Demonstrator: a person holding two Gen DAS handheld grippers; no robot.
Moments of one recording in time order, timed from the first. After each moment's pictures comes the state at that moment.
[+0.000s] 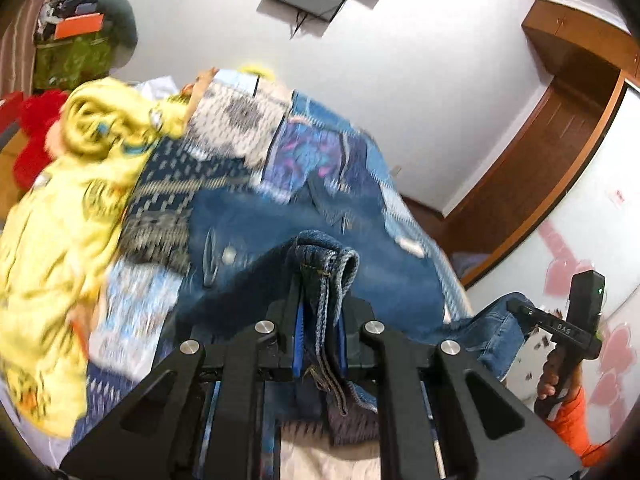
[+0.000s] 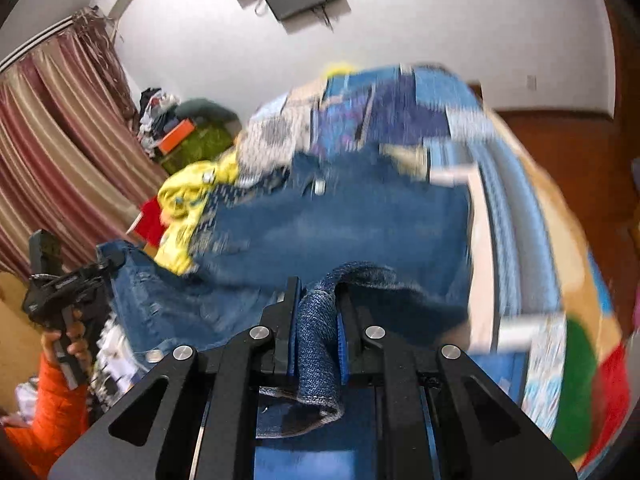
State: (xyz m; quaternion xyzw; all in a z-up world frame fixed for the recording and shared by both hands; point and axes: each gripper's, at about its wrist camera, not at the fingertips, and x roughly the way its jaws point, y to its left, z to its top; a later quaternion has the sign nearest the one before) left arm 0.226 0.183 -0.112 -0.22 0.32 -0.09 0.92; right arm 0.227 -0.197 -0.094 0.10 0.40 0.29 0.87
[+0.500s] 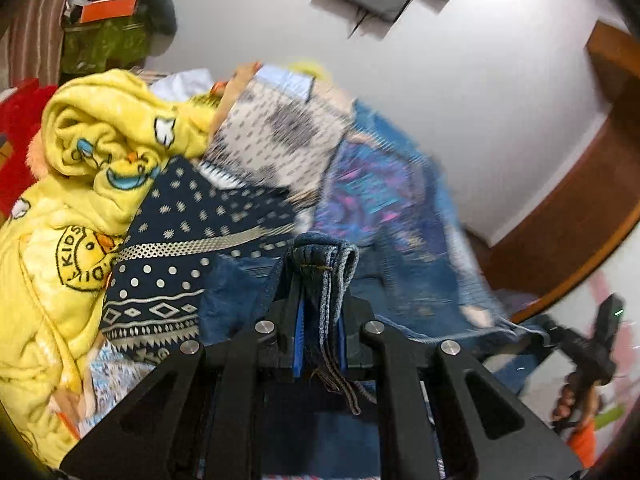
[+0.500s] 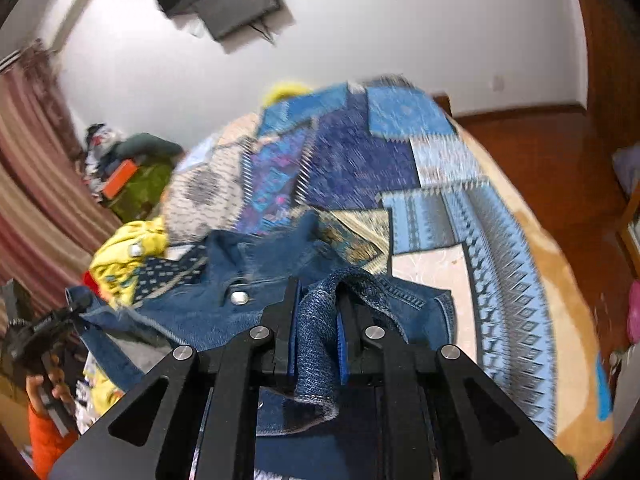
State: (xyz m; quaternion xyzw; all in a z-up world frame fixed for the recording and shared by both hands) left arm 0.393 0.219 -0.169 -0.24 0.36 0.02 0.90; right arm 0.392 -0.193 -0.136 0.14 0.42 0.20 0.87
